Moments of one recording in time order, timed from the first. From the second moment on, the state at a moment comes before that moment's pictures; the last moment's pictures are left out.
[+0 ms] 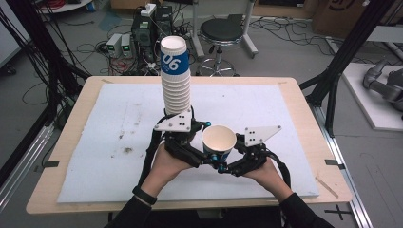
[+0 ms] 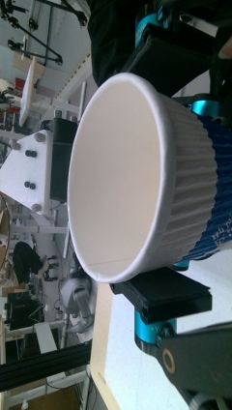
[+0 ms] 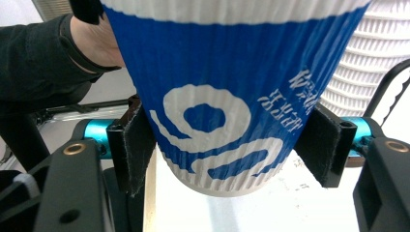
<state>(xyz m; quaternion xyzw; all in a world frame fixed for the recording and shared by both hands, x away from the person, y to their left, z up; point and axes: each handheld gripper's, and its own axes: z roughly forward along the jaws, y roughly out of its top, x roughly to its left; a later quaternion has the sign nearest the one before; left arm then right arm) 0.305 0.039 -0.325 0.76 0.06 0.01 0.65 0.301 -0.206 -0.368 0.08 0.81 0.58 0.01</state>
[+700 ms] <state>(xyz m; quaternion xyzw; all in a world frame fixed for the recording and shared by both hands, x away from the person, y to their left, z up) 0.308 0.039 -0.334 0.74 0.06 -0.02 0.67 0.301 -0.211 -0.360 0.09 0.80 0.60 0.00</state>
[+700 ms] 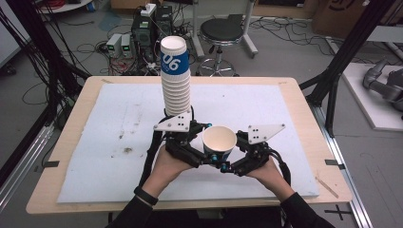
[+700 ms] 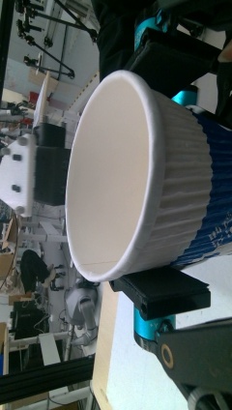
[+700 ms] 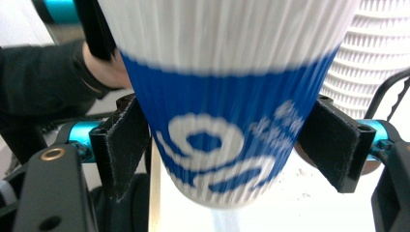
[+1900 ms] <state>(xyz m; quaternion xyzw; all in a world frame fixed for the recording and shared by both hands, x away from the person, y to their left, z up) 0.309 0.052 -0.336 0.73 0.07 -0.01 0.68 0.307 -0.231 -0.348 0.11 0.78 0.62 0.00</state>
